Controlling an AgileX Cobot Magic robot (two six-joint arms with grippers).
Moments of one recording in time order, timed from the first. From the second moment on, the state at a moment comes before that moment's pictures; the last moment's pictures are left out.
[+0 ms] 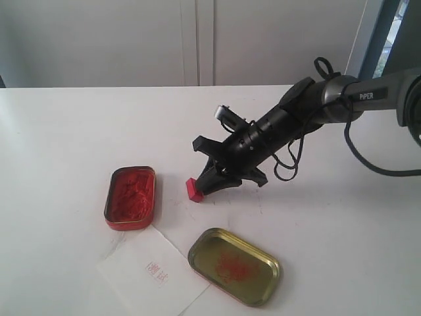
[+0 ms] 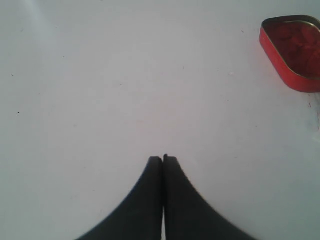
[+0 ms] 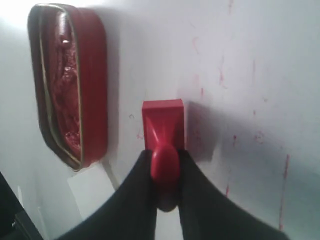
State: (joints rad) left arm -0.03 0.00 0.02 -0.07 0.52 0.10; right arm 0.32 2.27 -1.54 0.97 0.99 -0.47
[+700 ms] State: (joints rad) left arm -0.03 0.00 0.02 -0.07 0.52 0.10; right arm 0.32 2.25 -1.55 0.82 0.94 -0.23
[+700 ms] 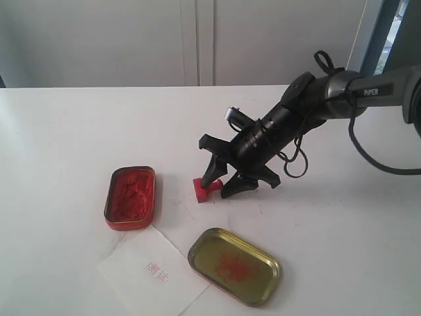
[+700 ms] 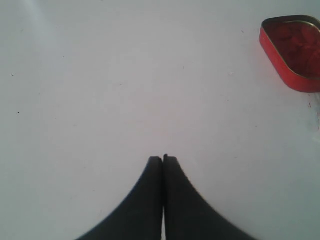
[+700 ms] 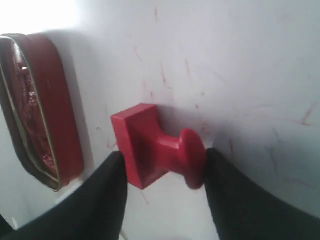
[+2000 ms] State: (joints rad) left arm -0.03 0.00 0.02 -0.07 0.52 0.10; right arm 0.27 1.99 -1.55 0.23 1.13 0.05
